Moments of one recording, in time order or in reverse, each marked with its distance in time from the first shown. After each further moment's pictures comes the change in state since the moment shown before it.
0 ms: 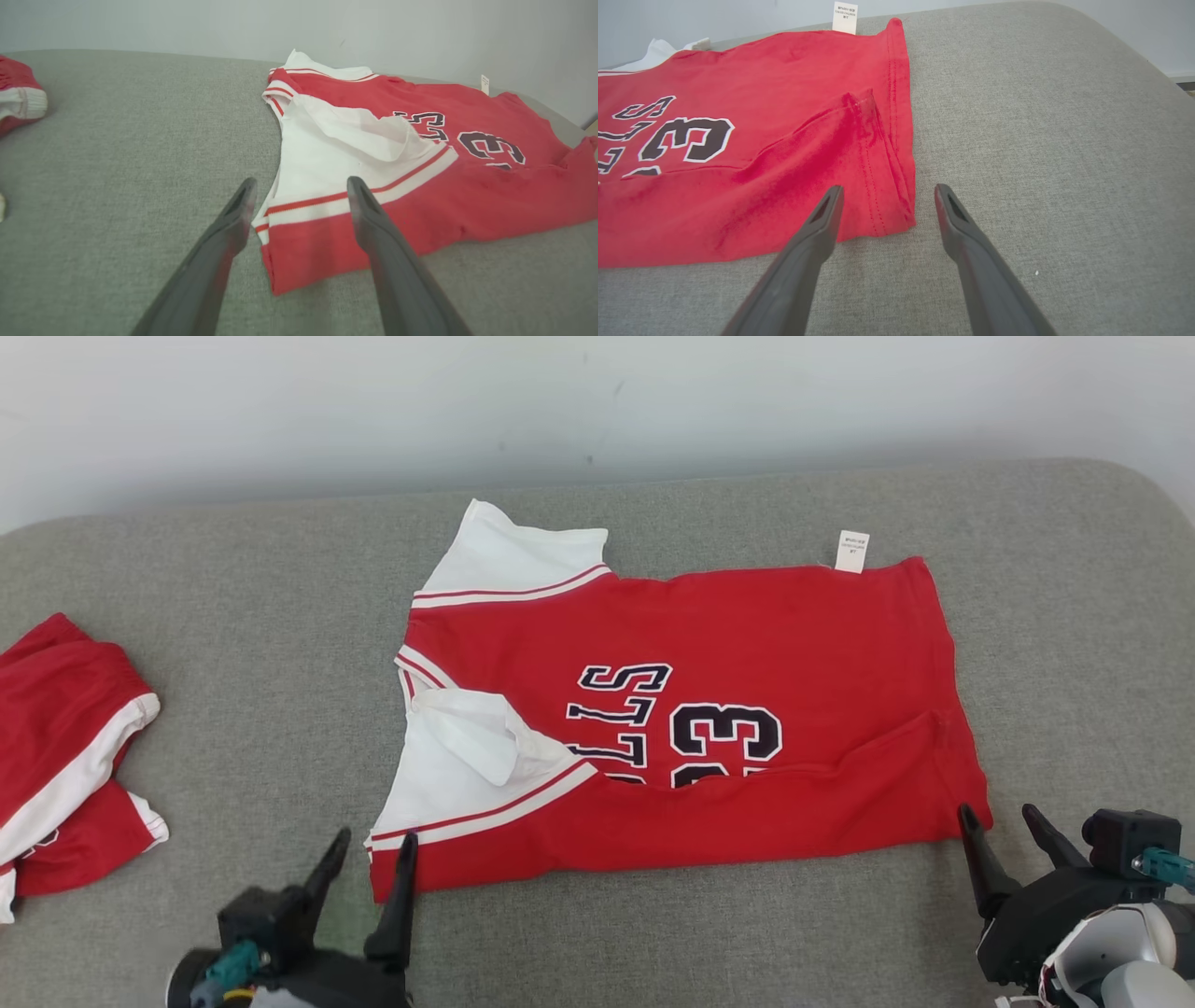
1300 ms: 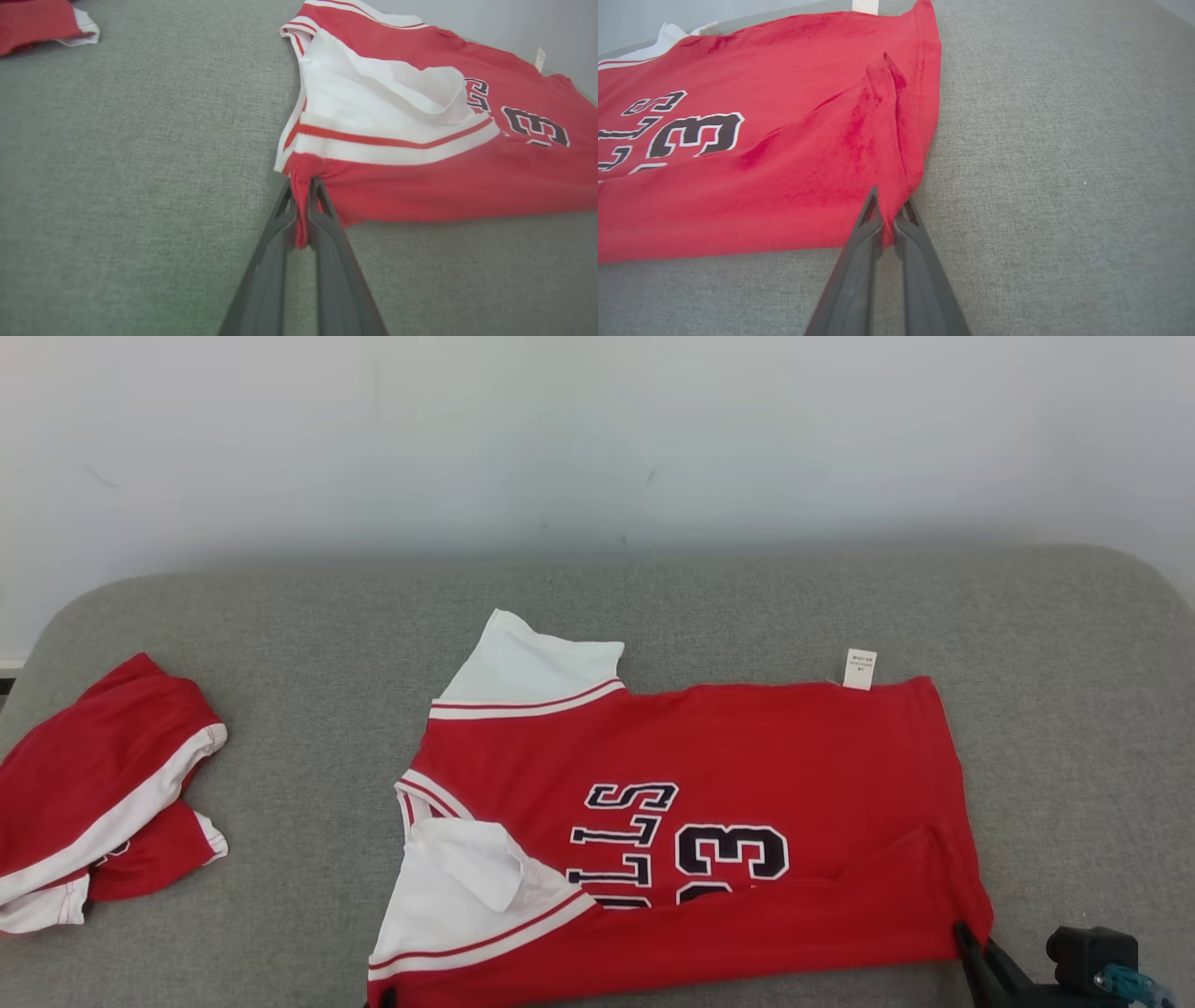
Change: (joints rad) left arm 0.184 -0.054 0.019 0.106 -0.031 0.009 0.003; right arm 0.102 0.021 0.082 0.112 0.016 0.000 -0.120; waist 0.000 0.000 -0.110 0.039
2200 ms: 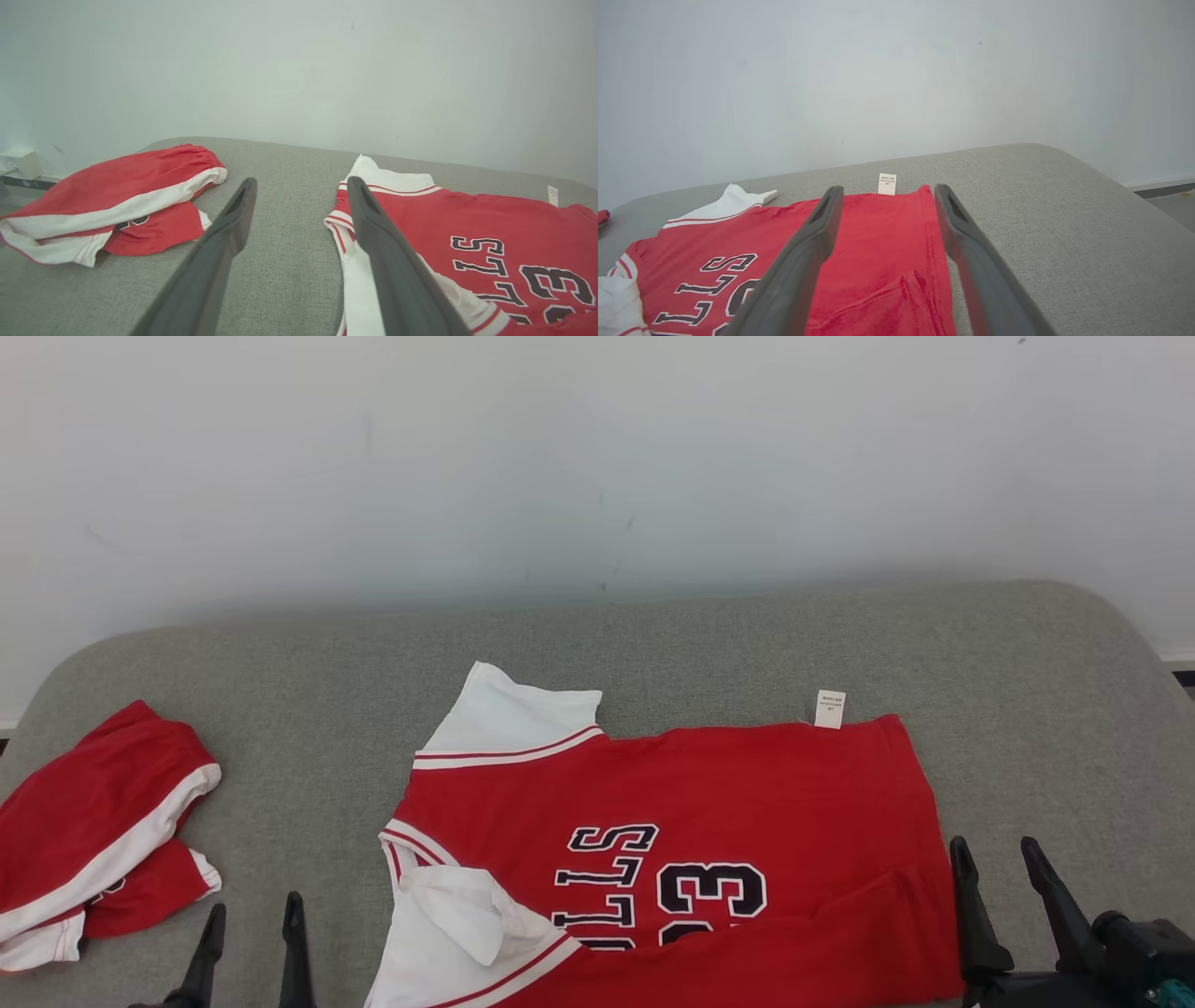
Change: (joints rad) left arm 0.130 0.025 0.251 -0.379 0.156 0.105 -0.003; right arm 0.137 0.115 -0.138 -0.401 -0.118 0.000 -0.090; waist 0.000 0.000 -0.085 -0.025
